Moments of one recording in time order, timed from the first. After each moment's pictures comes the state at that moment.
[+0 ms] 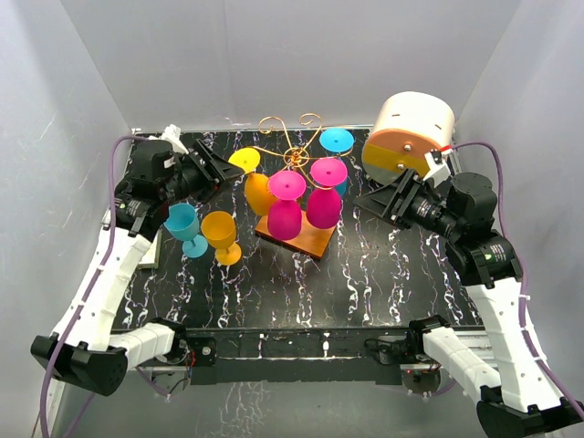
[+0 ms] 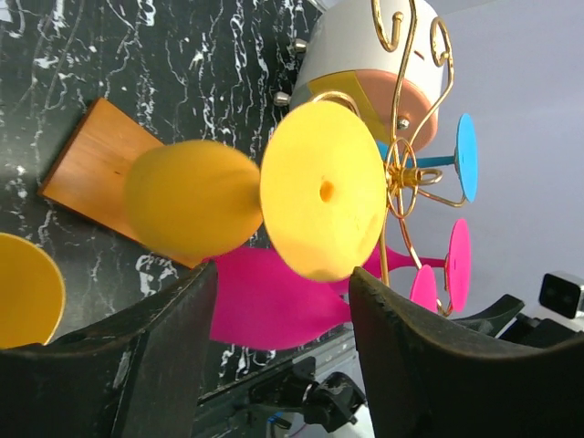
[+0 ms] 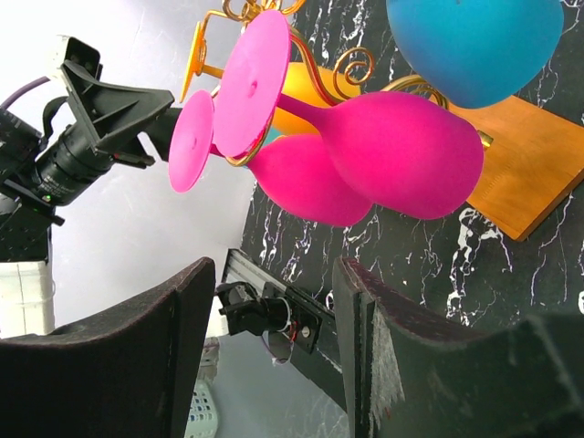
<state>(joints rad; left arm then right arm) -0.28 1.13 1.27 -0.58 0.30 -0.95 0.20 0.80 1.11 -0.59 -0.56 0.84</state>
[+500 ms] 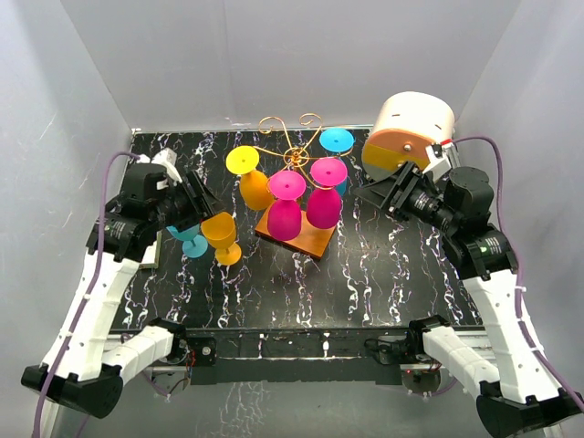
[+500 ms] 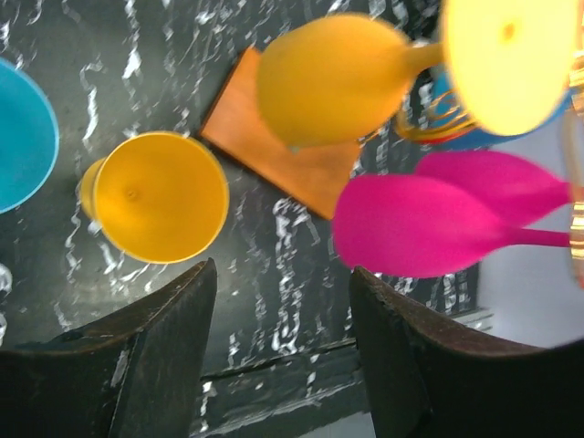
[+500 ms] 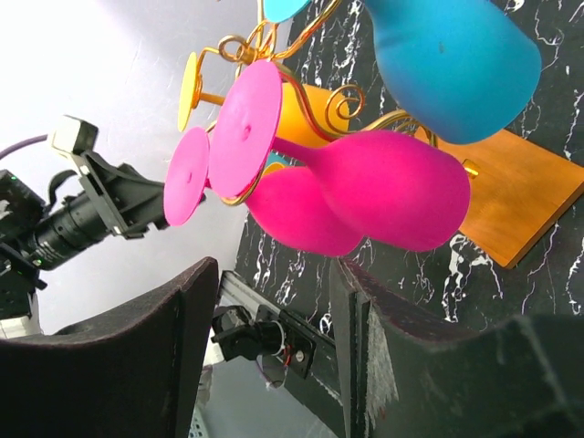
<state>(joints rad) -0.28 0.98 1.27 -0.90 0.15 -0.67 0.20 0.83 1.11 -0.52 -0.52 0.84</state>
